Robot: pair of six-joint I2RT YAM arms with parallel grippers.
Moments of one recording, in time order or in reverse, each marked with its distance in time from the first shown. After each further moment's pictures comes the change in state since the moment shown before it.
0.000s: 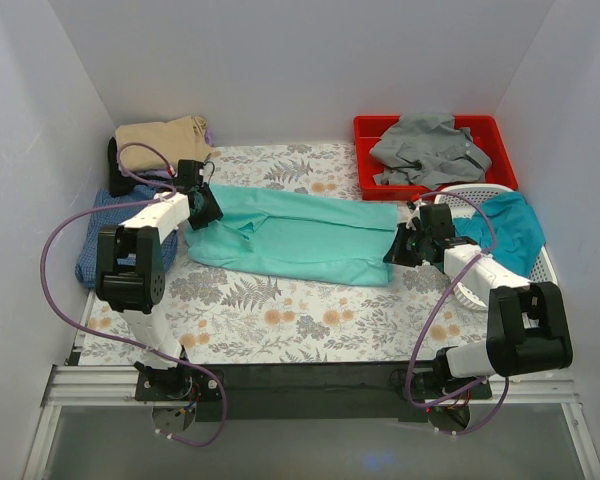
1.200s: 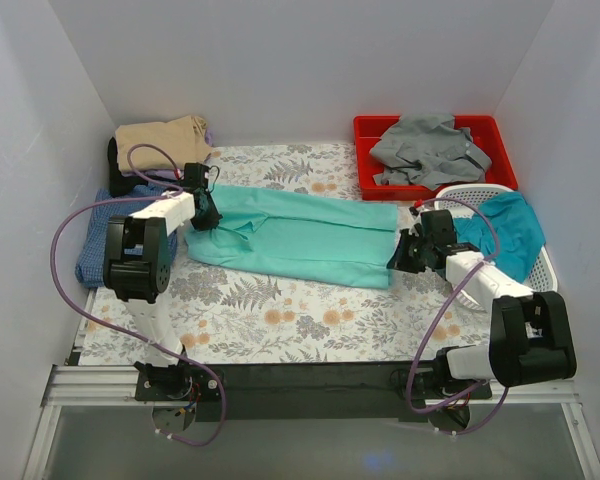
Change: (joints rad) left arm -0.007 0.097 0.028 0.021 -0.037 0.063; right arm 0.000 -0.048 -0.047 -0.018 0.032 0.003
